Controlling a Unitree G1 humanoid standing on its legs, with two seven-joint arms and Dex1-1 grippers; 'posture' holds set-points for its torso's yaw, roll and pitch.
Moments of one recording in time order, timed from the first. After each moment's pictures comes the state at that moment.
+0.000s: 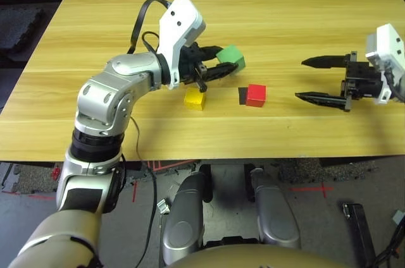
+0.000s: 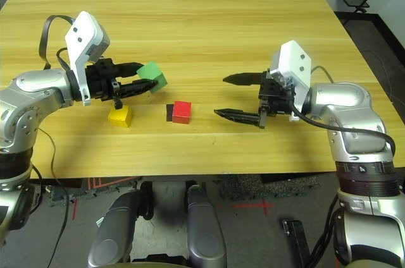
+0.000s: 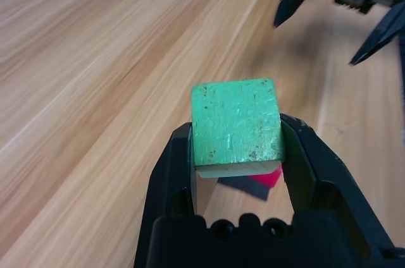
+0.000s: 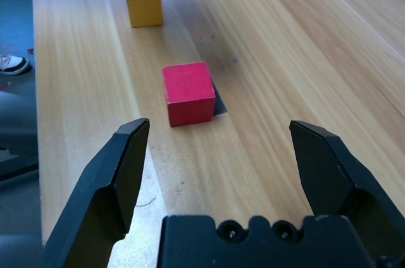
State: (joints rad) left arm -0.76 0.54 -0.08 -0.30 -0.47 0.87 -0.84; right arm -0.50 -0.90 -0.09 -0.02 0.45 0.39 1.31
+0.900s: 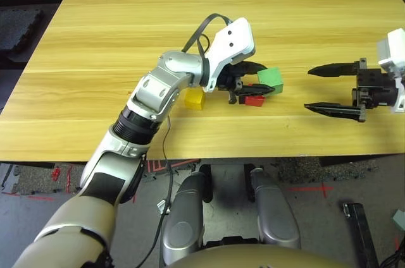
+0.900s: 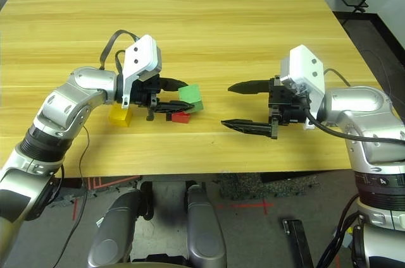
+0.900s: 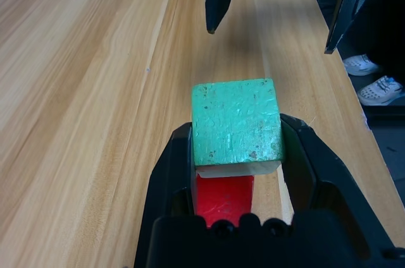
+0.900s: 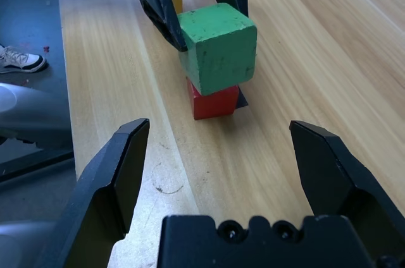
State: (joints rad) left arm -0.87 0.40 -0.33 -0.01 -0.29 0.55 -1.02; right arm -0.43 -0.95 -0.13 -0.13 0.53 0.46 1.30
